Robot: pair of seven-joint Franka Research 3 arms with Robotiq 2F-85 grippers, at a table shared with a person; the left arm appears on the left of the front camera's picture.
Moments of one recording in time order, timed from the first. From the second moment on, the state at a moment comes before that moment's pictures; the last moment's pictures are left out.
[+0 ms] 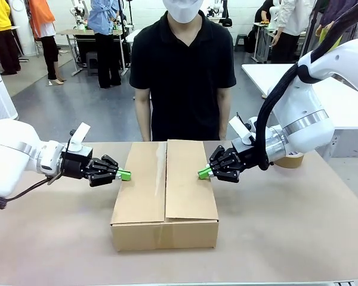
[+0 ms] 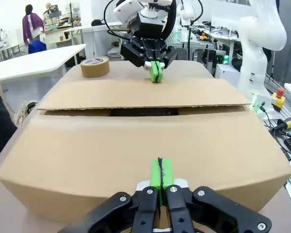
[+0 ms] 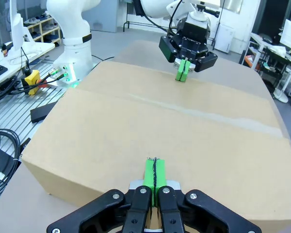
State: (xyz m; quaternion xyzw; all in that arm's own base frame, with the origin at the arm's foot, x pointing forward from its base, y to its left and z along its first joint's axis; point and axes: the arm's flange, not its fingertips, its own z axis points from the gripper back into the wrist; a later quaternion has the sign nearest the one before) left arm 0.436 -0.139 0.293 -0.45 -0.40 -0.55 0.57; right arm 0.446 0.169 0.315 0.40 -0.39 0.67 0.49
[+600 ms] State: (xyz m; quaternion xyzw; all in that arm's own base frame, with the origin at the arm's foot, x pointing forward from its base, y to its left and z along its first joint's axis) left arm 0.437 -0.140 0.296 -0.45 -0.40 -0.56 0.57; right arm 0.446 0.169 0.315 0.40 -0.39 0.67 0.49
